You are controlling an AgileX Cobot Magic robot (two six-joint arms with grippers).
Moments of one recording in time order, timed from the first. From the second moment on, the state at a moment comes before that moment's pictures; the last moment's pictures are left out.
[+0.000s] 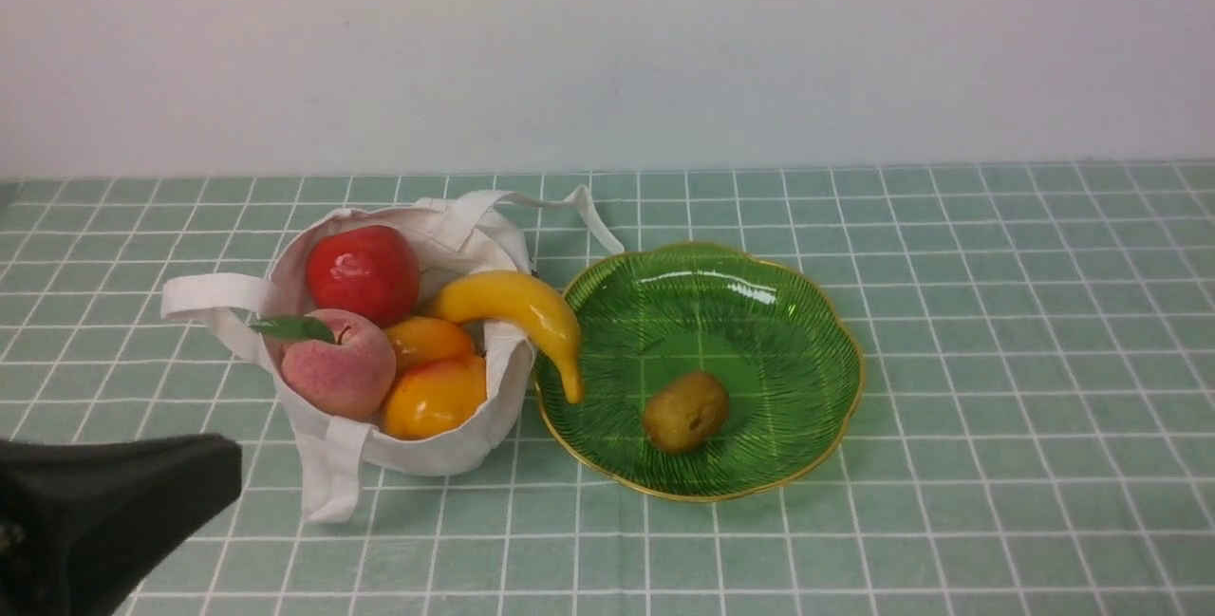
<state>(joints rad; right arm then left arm) 0.07 -0.01 0.02 0.02 0.37 0.07 -0.56 0.46 -0.61 -0.16 0.59 -0.09</state>
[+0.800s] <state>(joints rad) 0.07 -0.01 0.02 0.02 0.37 0.07 -0.56 0.31 -0.53 -0.11 0.52 -0.09</state>
